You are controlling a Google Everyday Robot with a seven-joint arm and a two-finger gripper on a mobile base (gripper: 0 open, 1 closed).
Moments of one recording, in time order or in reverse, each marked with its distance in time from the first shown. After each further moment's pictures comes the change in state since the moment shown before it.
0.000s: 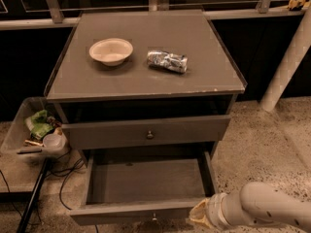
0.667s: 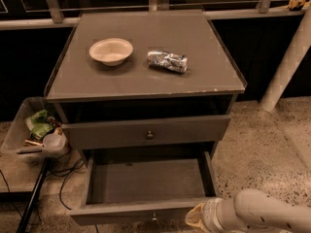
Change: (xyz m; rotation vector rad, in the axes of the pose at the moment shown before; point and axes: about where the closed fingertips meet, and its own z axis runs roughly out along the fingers) arm 0.007 0.007 0.028 -0.001 -0.013 -0.020
